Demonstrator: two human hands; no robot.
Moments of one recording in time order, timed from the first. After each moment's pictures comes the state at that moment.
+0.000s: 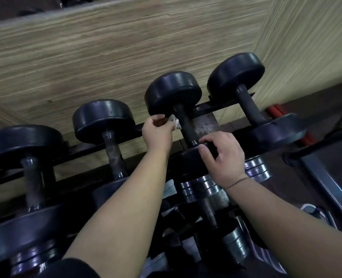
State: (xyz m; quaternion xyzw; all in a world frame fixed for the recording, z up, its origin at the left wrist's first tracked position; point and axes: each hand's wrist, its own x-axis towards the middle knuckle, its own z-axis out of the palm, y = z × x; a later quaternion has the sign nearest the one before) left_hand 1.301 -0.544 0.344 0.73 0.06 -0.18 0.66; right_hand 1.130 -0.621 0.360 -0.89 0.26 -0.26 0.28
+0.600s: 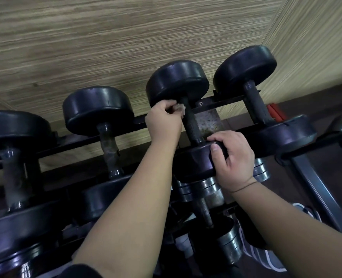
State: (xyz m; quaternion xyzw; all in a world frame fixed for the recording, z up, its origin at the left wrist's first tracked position) left_hand 1.313 -0.557 0.342 0.79 -0.06 -0.14 0.60; right_hand 1.132 -0.621 0.350 -0.88 0.23 -0.33 0.26
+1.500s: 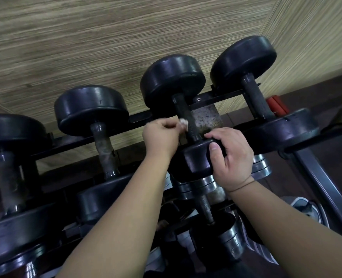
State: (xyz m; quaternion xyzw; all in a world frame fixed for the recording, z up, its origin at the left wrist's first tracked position) left_hand 1.287 -0.539 0.332 0.76 0.01 -0.26 0.60; right_hand 1.131 -0.624 0.340 -0.87 0.20 -0.37 0.26
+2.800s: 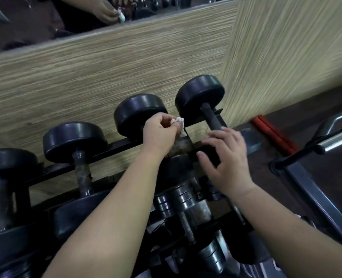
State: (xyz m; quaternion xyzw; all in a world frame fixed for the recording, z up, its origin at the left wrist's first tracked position) left_hand 1.247 -0.618 0.413 0.77 -0.17 -0.20 0.58; right_hand 1.065 -0.707 0.387 -0.90 0.19 -0.35 0.18
